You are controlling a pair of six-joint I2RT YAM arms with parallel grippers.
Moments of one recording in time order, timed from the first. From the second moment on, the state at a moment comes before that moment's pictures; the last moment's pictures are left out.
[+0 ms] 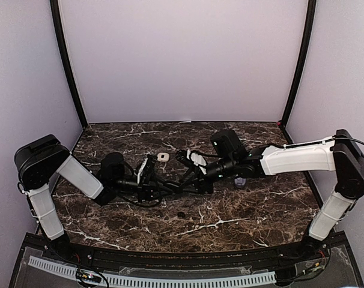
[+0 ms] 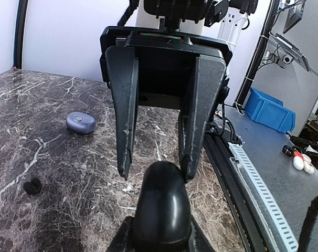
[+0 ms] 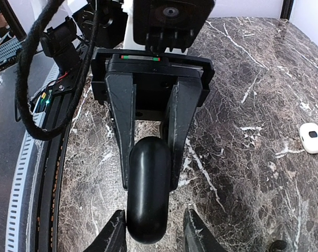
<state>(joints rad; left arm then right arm) -0.66 1.82 0.57 1.09 0.99 -0.13 0.90 1.67 1.05 -0.04 -0.60 -0.25</state>
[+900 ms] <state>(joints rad) -0.68 1.82 0.59 1.02 0.99 -0.08 0.89 1.69 1.10 -0.11 -0.65 -0.24</state>
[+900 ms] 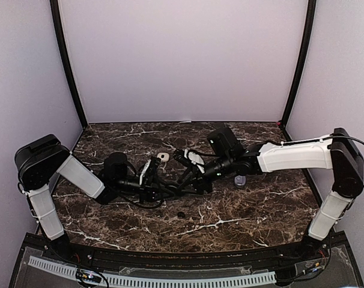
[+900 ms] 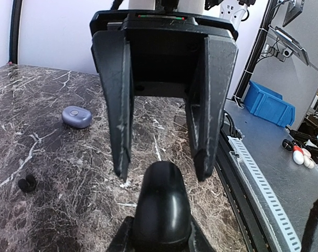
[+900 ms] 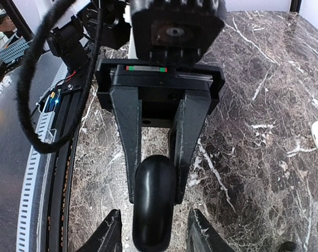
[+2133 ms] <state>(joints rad) -0.68 1.82 0.59 0.98 0.97 -0.05 0.87 1.72 1.16 -0.17 -0.61 -0.20</state>
